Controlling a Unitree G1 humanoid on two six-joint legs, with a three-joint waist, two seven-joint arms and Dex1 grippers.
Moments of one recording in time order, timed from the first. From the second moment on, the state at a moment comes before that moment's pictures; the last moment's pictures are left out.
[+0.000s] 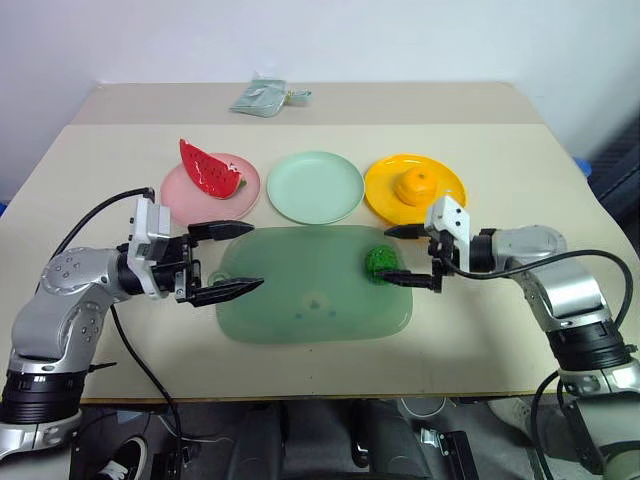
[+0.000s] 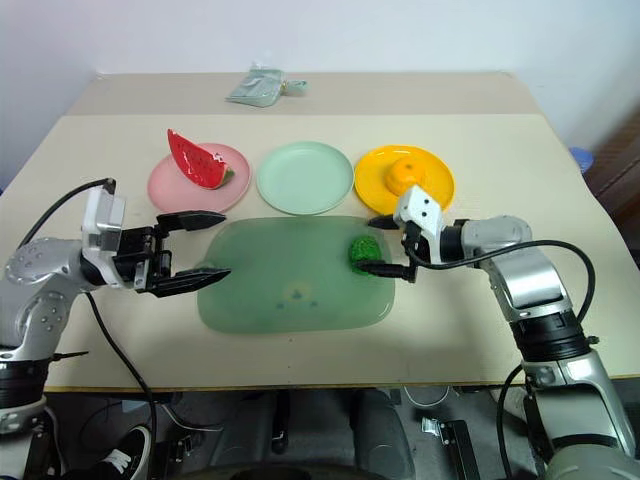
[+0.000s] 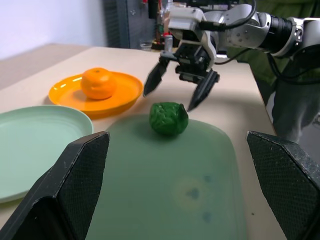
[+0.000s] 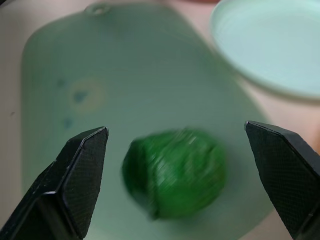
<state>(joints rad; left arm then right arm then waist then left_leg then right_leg) -0.26 0.74 0.18 -0.19 -0.67 0.32 -1.27 -0.51 -0.71 0.11 0.03 0.30 0.40 1.16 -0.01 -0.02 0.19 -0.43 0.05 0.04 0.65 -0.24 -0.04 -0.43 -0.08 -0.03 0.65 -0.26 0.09</state>
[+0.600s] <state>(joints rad) -0.25 0.74 0.17 -0.18 -0.66 0.30 -1.28 -0.54 -0.66 0.16 0.14 0.22 0.32 1.15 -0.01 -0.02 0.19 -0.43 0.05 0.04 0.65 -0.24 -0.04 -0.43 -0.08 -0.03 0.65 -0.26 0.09</state>
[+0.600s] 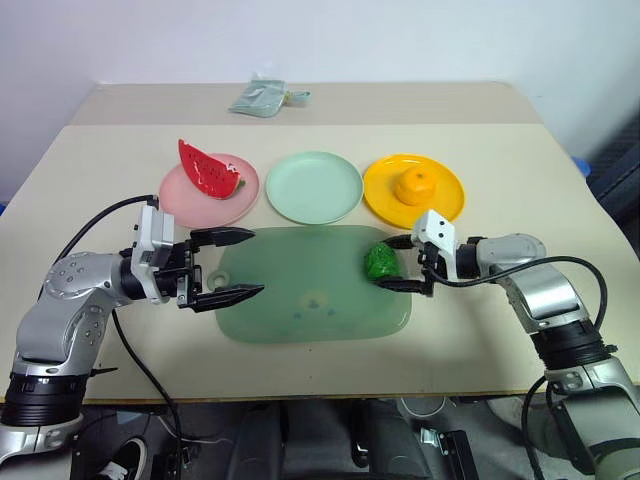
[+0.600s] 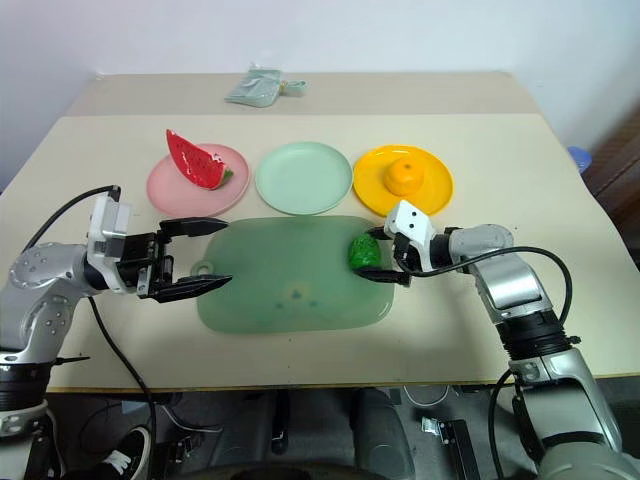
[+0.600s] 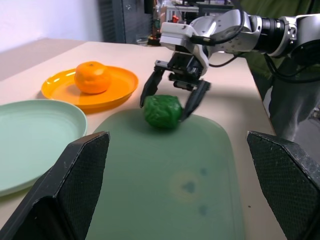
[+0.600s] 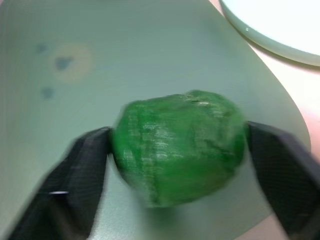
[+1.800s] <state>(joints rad) -0.30 0.60 0.15 -0.10 -0.45 0.28 -0.91 -1.08 -0.17 0.07 0.96 0.05 -0.04 0.64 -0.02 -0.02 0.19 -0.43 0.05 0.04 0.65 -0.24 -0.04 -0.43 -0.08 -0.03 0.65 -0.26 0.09</state>
